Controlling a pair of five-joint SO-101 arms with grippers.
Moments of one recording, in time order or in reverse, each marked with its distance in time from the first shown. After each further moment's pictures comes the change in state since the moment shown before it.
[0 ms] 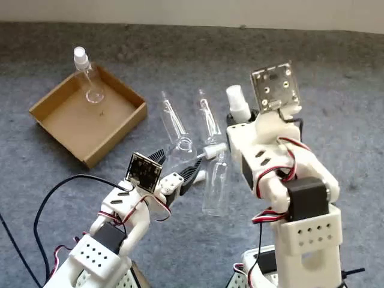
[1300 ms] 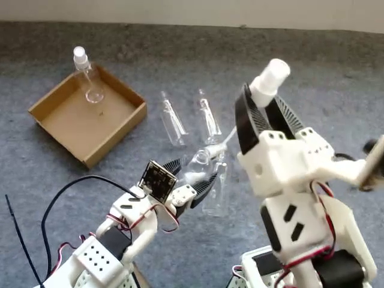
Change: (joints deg) left arm 8.2 0.0 0.0 0.9 0.0; right arm -4.0 -16.1 -4.9 -12.4 -31.4
